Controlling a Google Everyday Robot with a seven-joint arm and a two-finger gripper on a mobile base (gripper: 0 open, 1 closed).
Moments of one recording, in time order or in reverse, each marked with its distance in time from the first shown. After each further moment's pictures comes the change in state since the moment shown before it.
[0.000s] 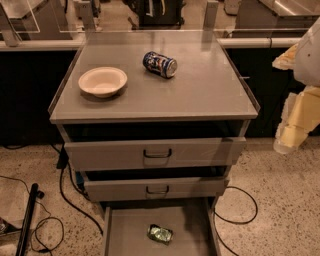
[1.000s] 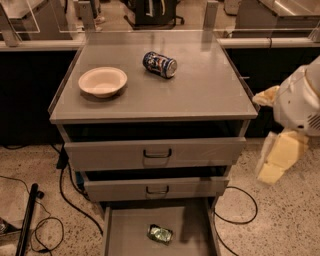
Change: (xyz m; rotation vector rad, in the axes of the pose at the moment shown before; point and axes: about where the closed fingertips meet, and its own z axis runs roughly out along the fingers) arm -0.007 0.043 0.053 -0.079 -0.118 0.007
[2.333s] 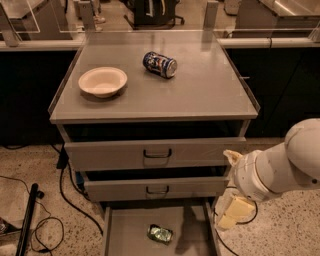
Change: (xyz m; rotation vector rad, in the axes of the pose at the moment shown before) arm 0.029 0.045 0.168 0.019 -0.122 0.016
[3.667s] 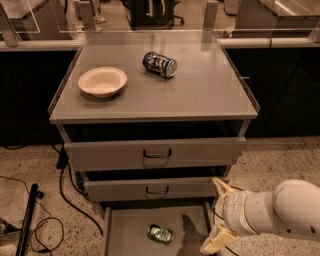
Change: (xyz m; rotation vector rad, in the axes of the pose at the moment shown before) arm 0.030 0.040 0.090 0.036 -0.159 0.006
